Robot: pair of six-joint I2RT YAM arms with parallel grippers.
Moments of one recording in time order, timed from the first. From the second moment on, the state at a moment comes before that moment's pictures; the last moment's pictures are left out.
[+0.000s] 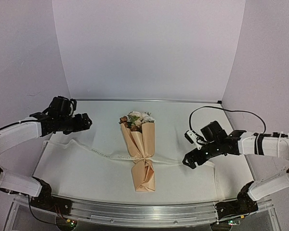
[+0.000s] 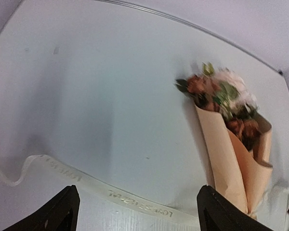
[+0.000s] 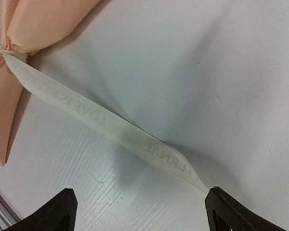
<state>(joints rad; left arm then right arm) -0.39 1.21 0.83 -0.34 -0.04 -0.50 0.64 1.30 0.69 -0.40 -0.08 0.05</state>
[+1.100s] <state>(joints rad) -0.78 1.58 0.83 -0.19 0.09 0.20 0.84 1.73 0.71 0.17 -0.07 -0.33</state>
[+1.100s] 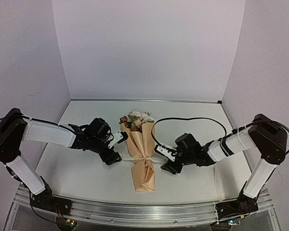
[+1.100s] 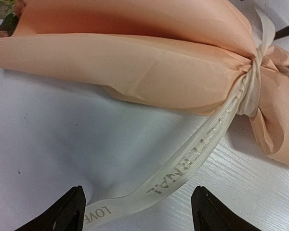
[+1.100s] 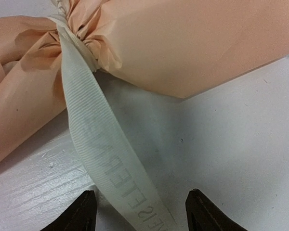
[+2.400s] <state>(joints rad) -0.84 1.71 0.96 -0.14 0.03 -0.02 1.07 1.36 0.48 0.07 0.20 -0.18</state>
